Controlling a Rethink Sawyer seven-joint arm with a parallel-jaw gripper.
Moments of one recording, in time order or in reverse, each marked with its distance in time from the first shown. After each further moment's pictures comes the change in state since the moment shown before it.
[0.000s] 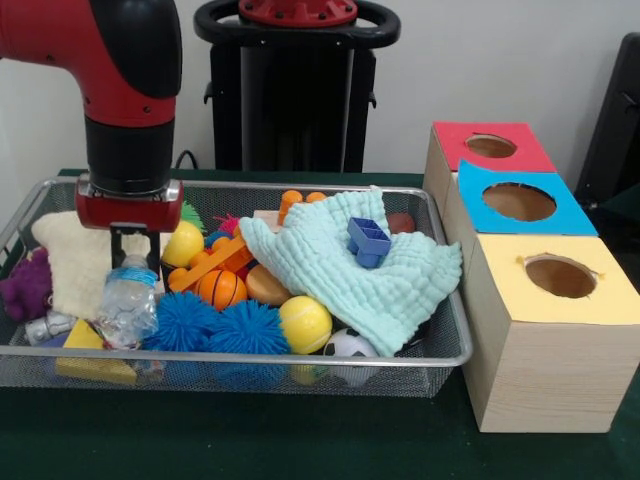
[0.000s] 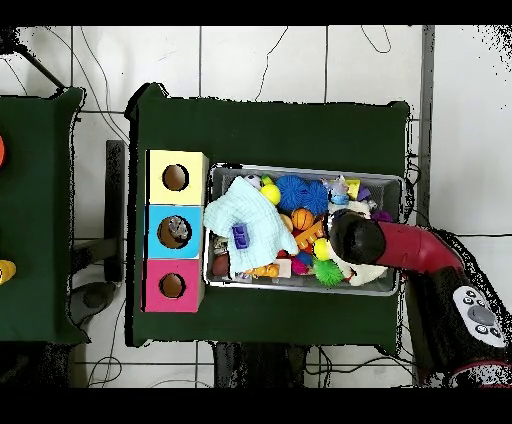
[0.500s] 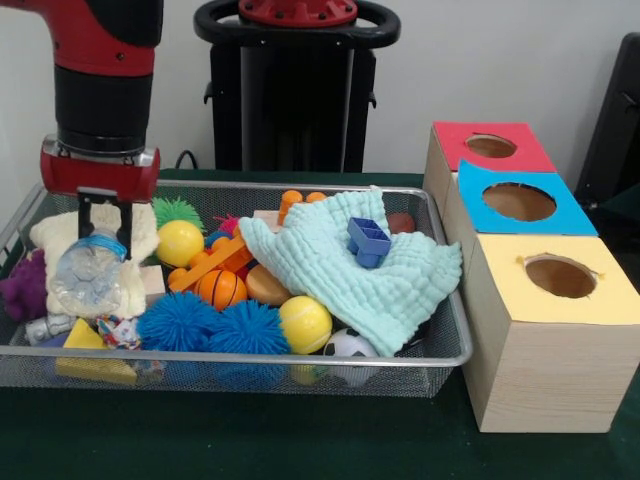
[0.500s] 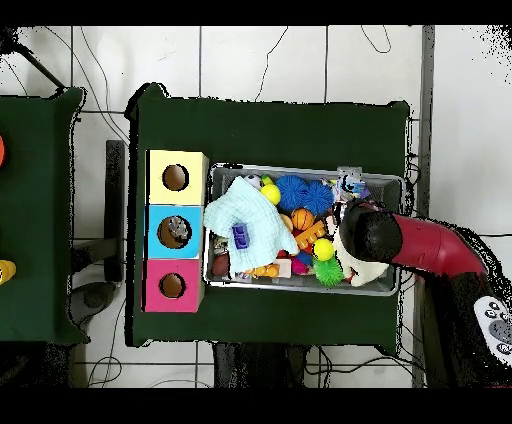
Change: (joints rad) arm 0.000 -0.098 0.000 0.003 0.045 0.010 0.000
